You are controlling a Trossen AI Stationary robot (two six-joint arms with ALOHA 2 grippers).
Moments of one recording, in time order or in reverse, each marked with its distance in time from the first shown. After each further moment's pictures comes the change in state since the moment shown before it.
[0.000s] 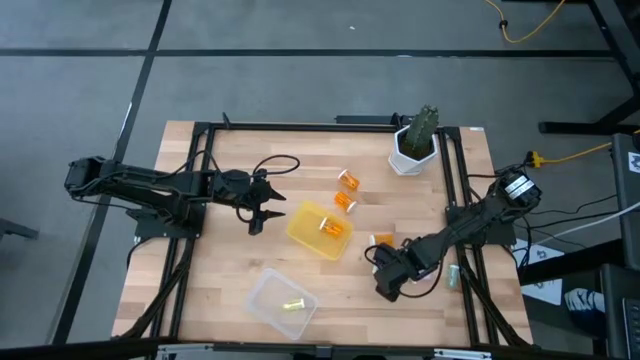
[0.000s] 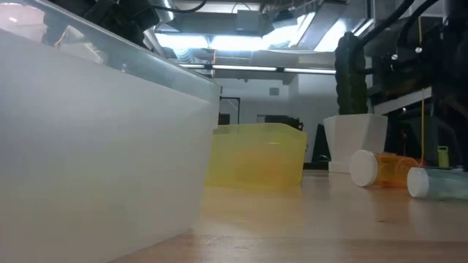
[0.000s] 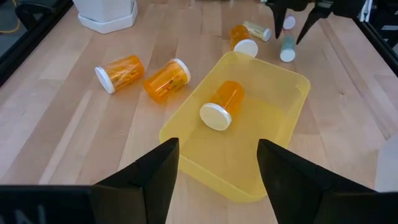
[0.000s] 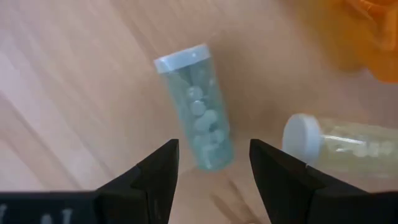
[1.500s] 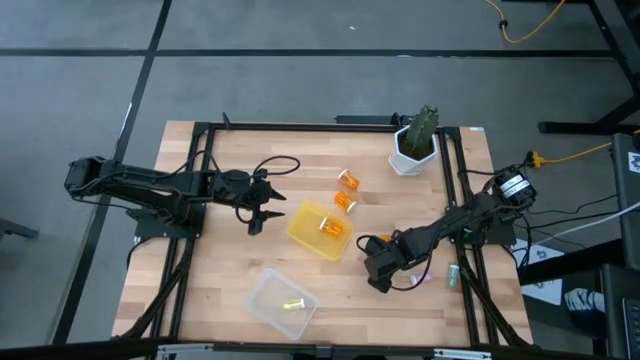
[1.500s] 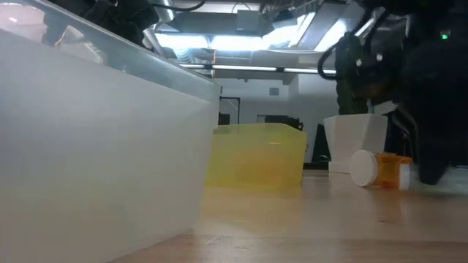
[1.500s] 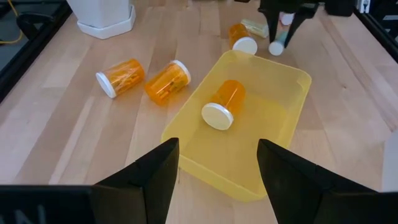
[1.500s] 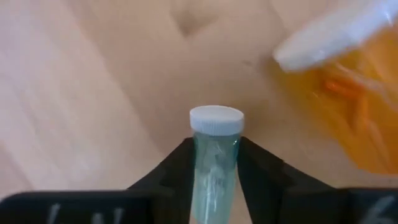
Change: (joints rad) left arm 0.000 0.000 0.000 0.000 0.000 0.050; right arm -0.103 0.023 0.021 0.052 0.025 -0.188
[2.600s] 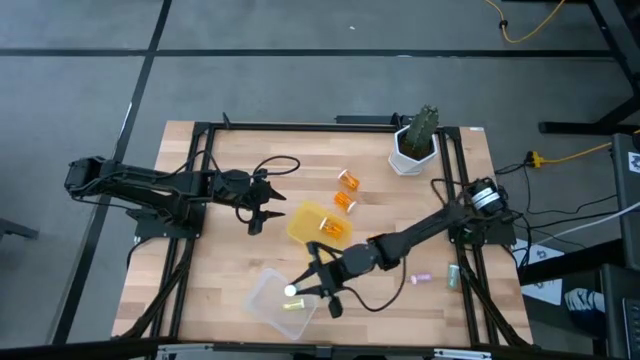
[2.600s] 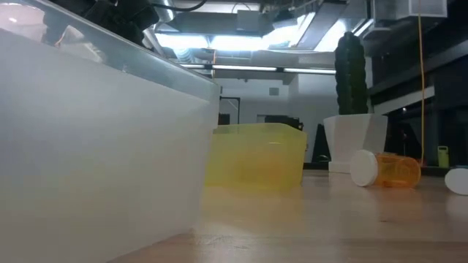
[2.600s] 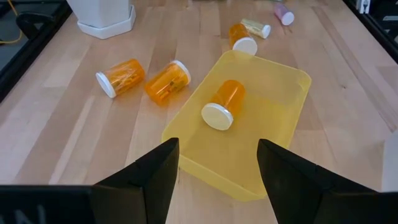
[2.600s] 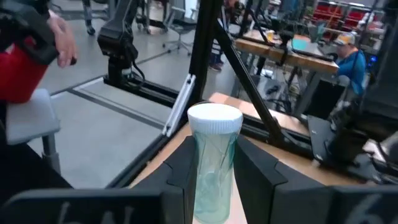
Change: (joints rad) left arm 0.000 0.000 0.000 0.000 0.000 -0.001; right arm -0.062 0.259 0.288 1.220 -0.038 -1.117
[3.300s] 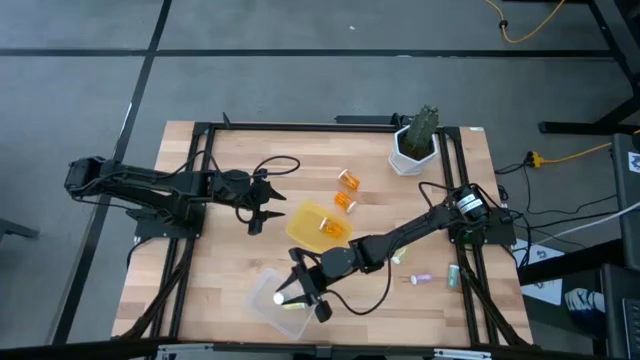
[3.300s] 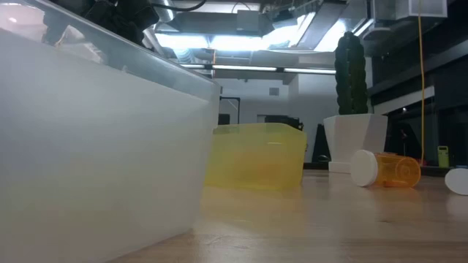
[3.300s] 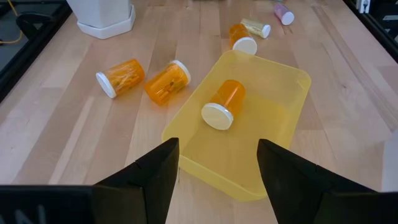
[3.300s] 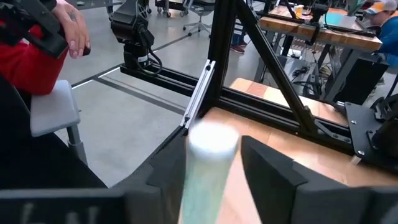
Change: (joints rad) left arm 0.000 0.000 0.000 0.000 0.000 0.001; right arm -0.018 0.100 0.186 -0.181 -0.090 0.042
